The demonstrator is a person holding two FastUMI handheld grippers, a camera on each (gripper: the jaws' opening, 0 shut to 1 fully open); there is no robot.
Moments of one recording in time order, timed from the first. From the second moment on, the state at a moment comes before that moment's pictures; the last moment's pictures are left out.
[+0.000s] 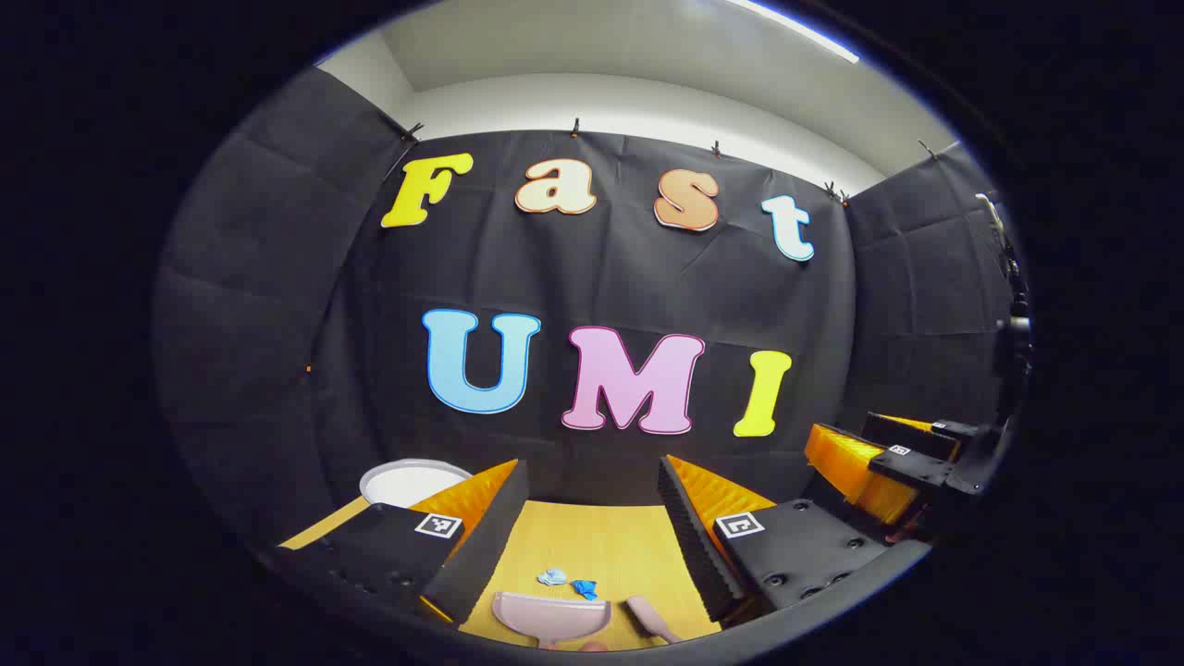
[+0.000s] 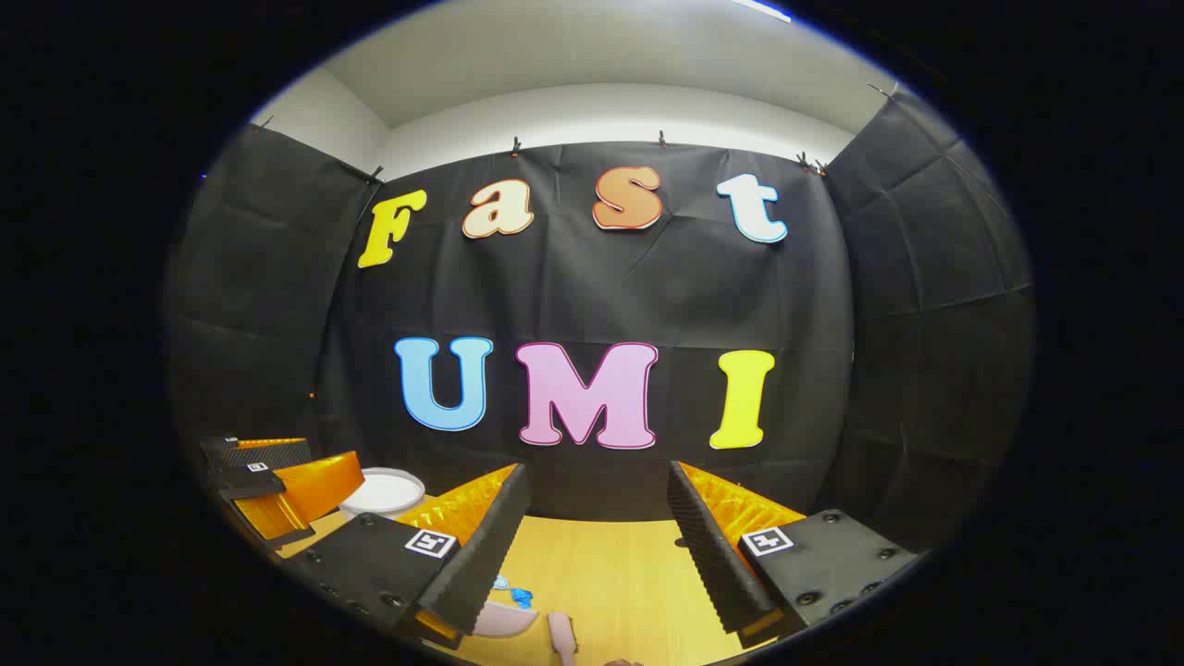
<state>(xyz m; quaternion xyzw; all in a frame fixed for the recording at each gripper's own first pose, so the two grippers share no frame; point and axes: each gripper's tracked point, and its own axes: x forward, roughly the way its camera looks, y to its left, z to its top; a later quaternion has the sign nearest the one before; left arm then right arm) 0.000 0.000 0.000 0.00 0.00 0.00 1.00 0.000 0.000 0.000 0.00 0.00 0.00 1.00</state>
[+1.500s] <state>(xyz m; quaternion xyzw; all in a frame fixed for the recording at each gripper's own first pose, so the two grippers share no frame) -0.074 0.019 0.030 0.02 -0.05 0.00 1.00 -0.054 0.040 0.021 -0.01 -0.02 0.03 1.00</state>
